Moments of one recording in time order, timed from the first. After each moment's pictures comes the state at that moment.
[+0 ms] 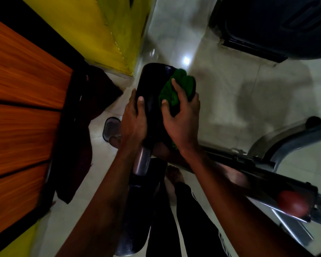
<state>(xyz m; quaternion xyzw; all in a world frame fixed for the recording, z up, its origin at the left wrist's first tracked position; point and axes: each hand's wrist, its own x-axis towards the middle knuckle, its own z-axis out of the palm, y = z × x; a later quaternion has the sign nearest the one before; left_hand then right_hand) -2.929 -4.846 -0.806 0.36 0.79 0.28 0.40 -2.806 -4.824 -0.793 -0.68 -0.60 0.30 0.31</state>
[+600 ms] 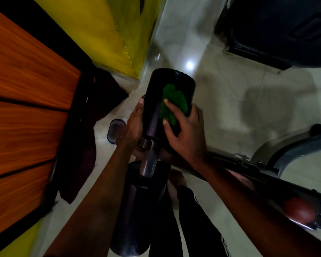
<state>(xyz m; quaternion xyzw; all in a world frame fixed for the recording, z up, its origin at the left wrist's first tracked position) -2.959 -4.848 -0.819 0.23 0.70 0.33 0.59 -2.793 -4.845 -0.786 -0.57 -0.76 0.23 0.22</state>
